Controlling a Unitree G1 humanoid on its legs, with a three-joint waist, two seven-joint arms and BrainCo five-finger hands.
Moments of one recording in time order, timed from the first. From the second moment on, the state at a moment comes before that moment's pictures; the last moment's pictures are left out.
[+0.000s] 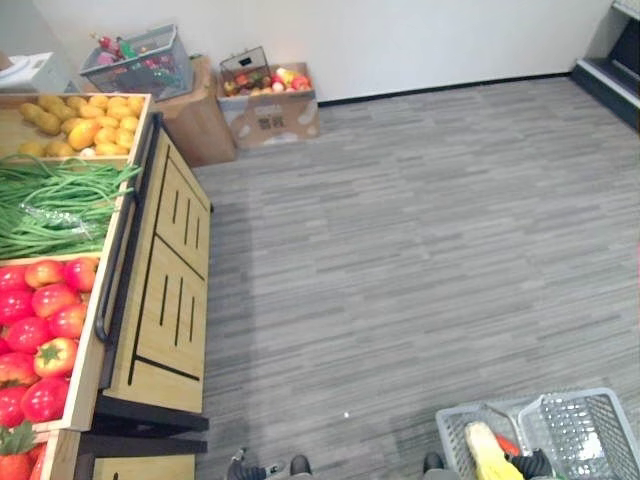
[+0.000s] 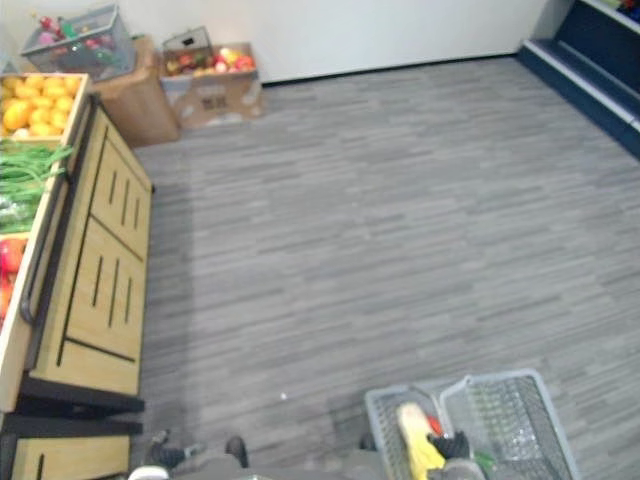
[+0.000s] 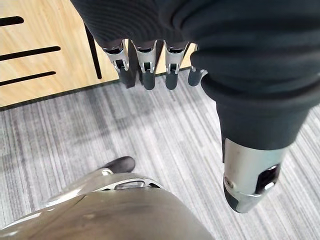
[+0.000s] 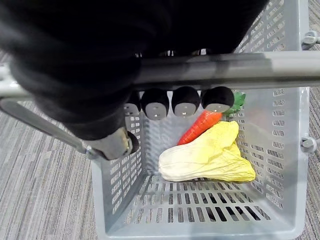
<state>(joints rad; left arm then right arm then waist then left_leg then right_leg) 0.11 0.12 0.18 1.10 0.29 -0.10 0.22 0.08 -0.21 -0.27 1.08 -0.32 -0.12 -0.17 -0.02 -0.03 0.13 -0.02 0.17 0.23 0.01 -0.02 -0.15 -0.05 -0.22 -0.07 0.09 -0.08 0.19</state>
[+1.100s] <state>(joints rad) 0.12 0.07 0.28 1.11 0.30 -0.08 0.21 0.10 -0.17 -0.39 1.12 -0.31 -0.10 -0.16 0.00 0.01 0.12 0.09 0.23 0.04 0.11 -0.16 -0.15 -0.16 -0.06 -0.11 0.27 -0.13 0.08</state>
